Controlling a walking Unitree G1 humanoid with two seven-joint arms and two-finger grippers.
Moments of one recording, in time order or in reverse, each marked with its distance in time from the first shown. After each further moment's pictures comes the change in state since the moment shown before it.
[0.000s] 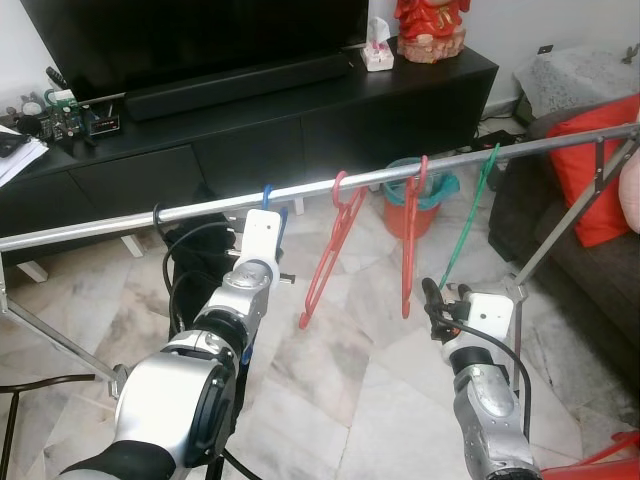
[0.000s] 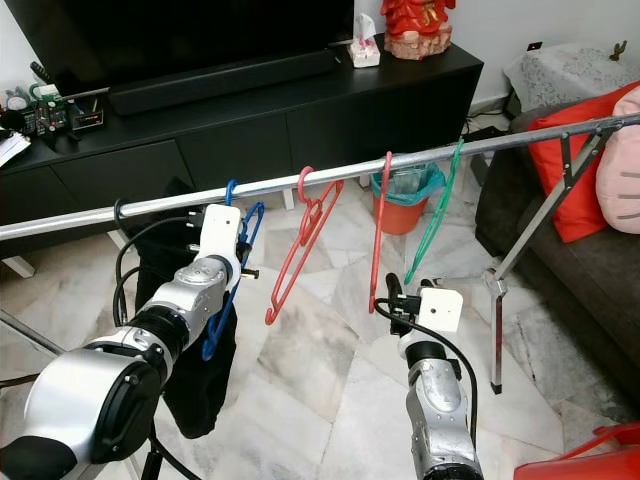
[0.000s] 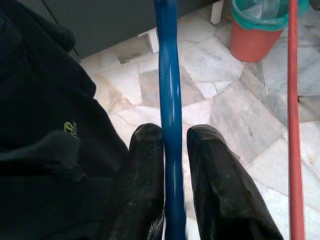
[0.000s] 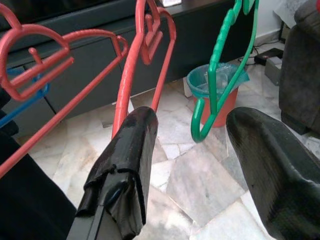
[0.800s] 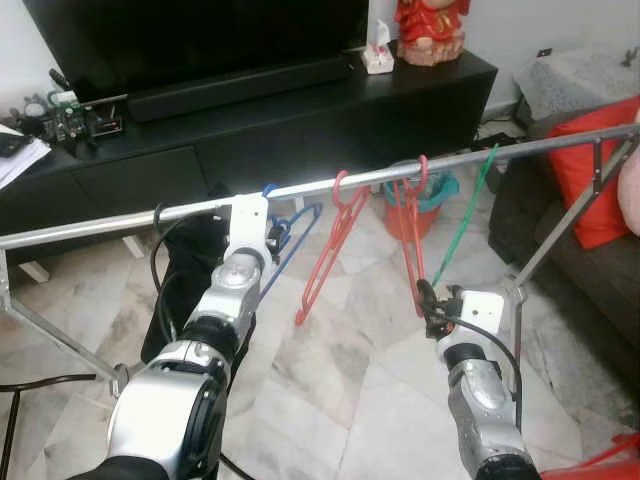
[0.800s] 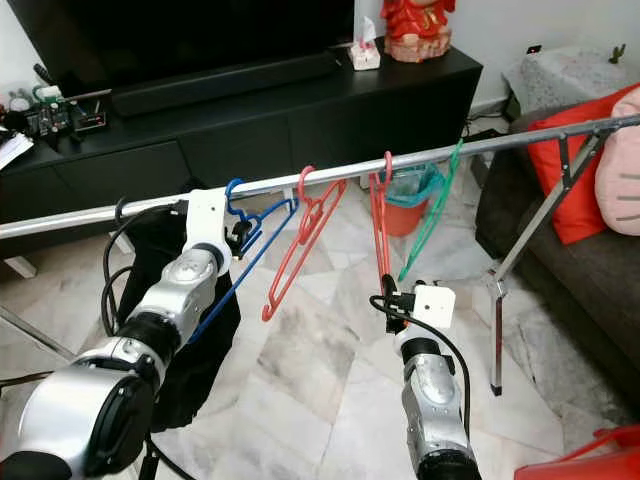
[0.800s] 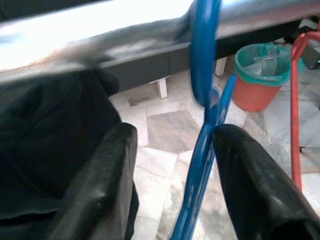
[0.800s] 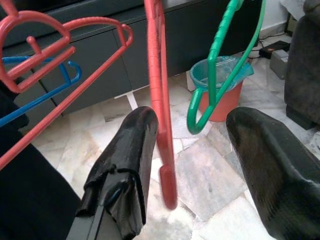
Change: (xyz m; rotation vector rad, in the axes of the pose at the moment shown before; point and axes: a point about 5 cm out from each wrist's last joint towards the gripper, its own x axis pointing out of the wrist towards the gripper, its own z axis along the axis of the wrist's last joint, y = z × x) left arm -0.009 0.024 0.015 -0.031 -0.234 0.043; right arm 0.011 0.003 -0.007 0.002 0.034 0.010
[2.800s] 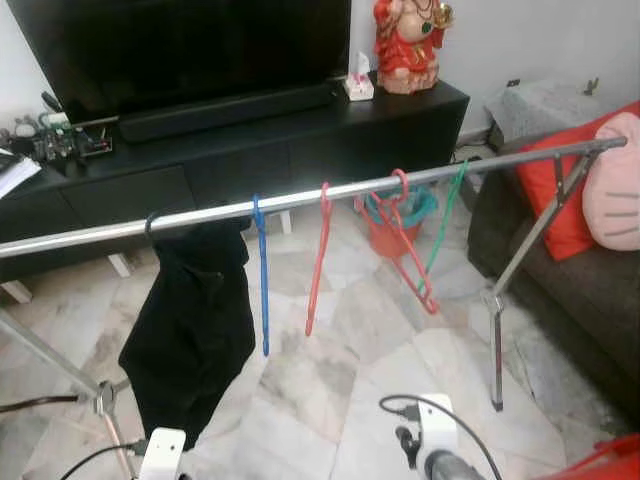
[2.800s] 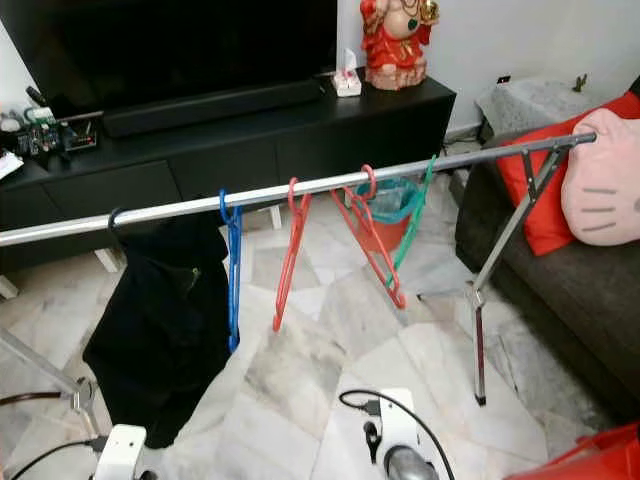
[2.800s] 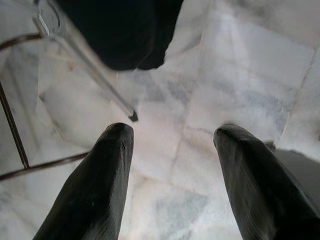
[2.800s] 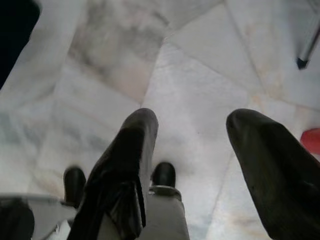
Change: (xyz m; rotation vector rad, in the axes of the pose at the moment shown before) left arm -0.187 0.083 -0.241 0.154 0.828 0.126; right arm -0.085 -0.003 -0.130 -0.074 0.800 -0.079
